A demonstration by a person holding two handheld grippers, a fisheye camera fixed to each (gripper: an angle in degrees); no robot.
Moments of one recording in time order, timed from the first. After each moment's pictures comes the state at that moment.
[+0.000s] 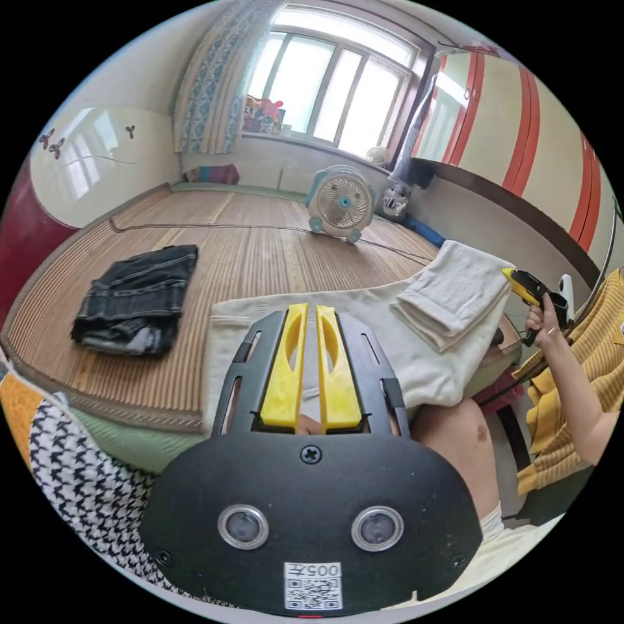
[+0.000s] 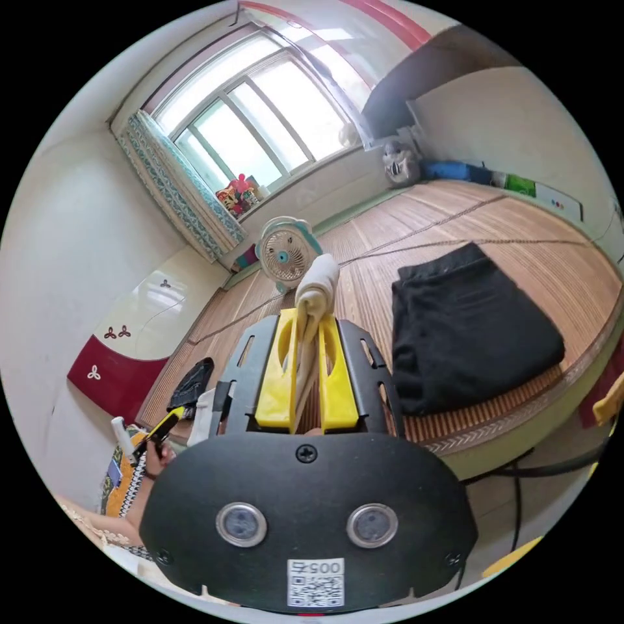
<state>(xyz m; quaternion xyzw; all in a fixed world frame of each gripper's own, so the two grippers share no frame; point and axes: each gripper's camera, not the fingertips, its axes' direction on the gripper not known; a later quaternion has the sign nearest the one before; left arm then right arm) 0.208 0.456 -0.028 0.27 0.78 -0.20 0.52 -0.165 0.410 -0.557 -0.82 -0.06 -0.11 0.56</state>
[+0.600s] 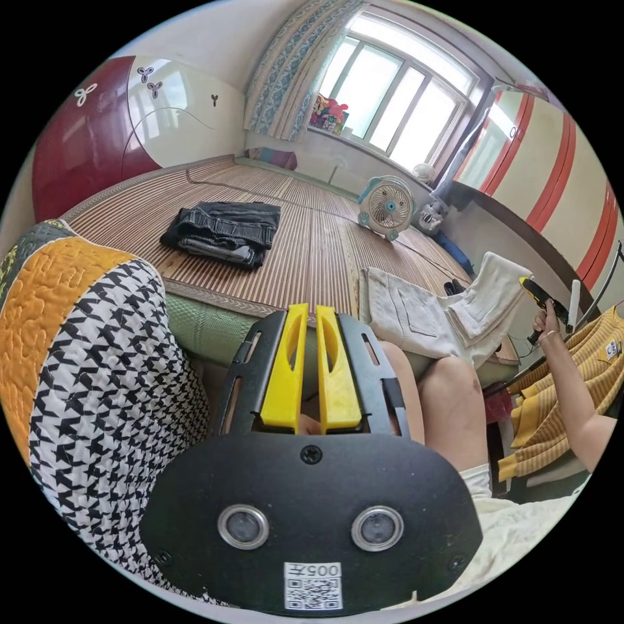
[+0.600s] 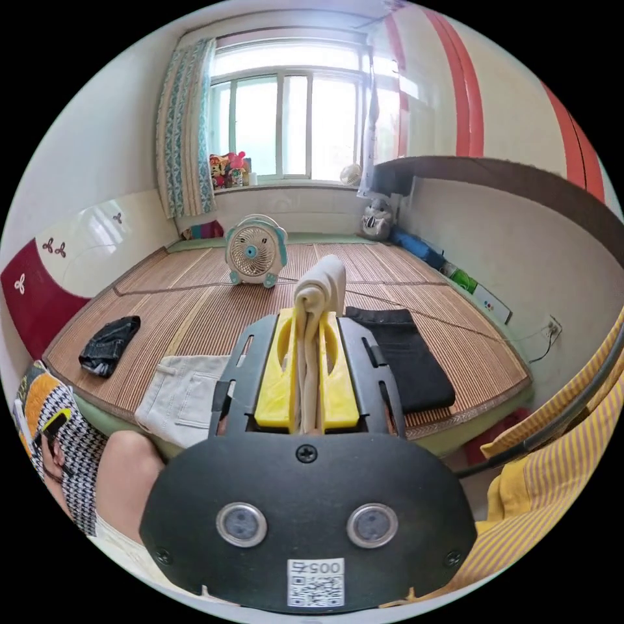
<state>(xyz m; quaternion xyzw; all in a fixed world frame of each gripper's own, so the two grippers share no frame) 0.194 0.623 0.079 0.18 0.79 -0.25 0.52 -0.310 0.384 -0.688 -0.74 -0.10 -0.37 0.55</state>
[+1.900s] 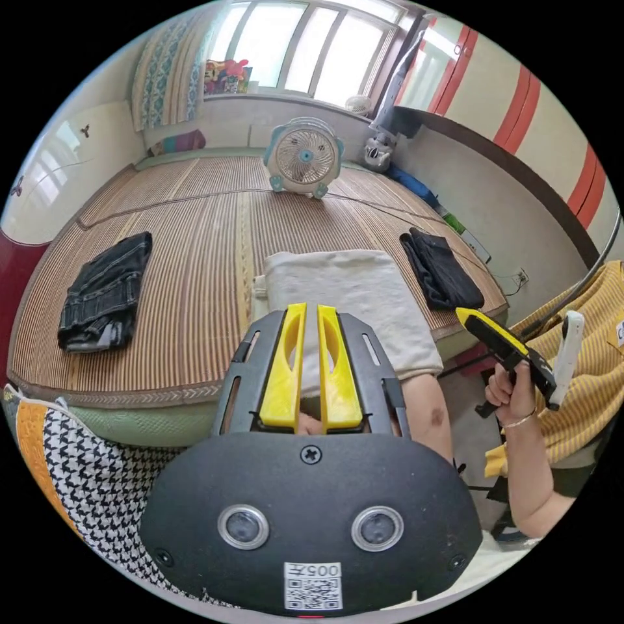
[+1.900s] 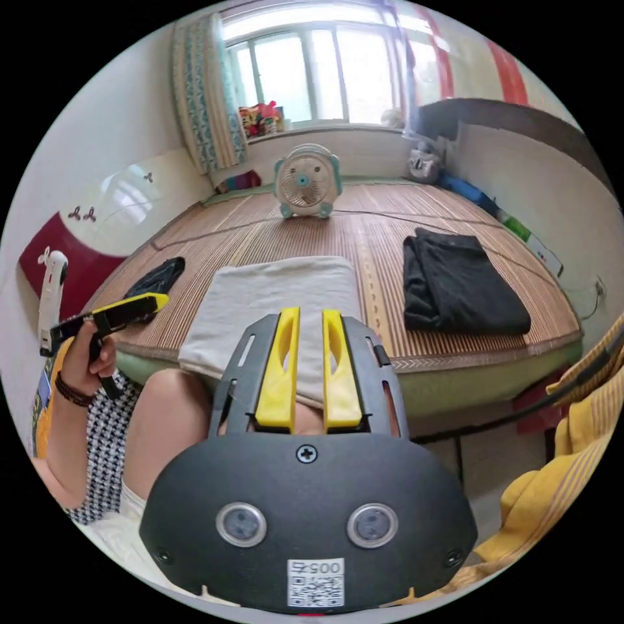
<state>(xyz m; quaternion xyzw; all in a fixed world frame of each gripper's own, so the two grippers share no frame) 0.147 0.462 -0.167 0.24 0.80 -0.08 0.54 -0.281 0.437 -0.783 -0.83 -0.09 -0.28 0.47</state>
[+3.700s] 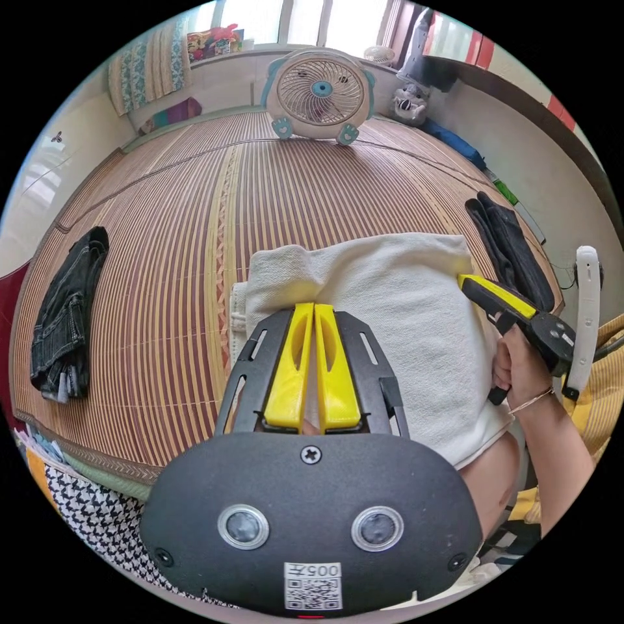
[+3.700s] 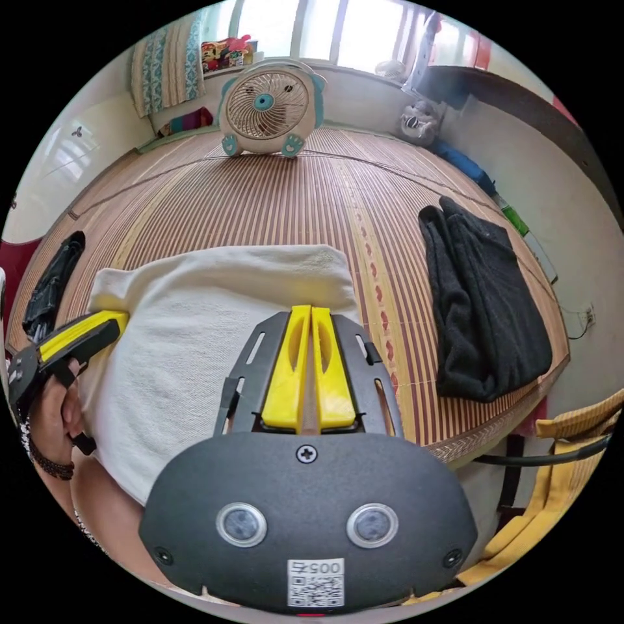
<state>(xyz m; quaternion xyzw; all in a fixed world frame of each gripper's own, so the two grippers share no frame) 0.316 0.255 -0.278 0.19 0.77 -0.03 0.61 -0.216 0.696 -0.756 -0.83 -0.02 -0.42 0.36</state>
